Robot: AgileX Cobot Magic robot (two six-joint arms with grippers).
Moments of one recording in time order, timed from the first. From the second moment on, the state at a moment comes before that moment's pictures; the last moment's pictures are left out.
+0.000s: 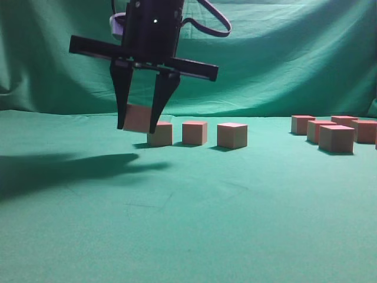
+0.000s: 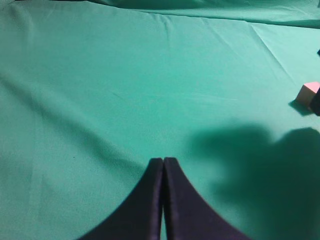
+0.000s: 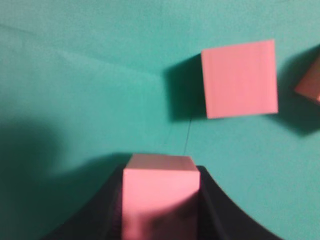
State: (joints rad) left arm -0.01 -0.01 0.02 -0.07 0.35 -0.03; right arm 0.79 2.26 -1.93 0.10 1.12 0.46
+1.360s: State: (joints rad) left arm -0.01 -0.01 0.02 -0.07 0.35 -0.03; right arm 0.79 2.32 -2.04 0.11 1.22 0.38
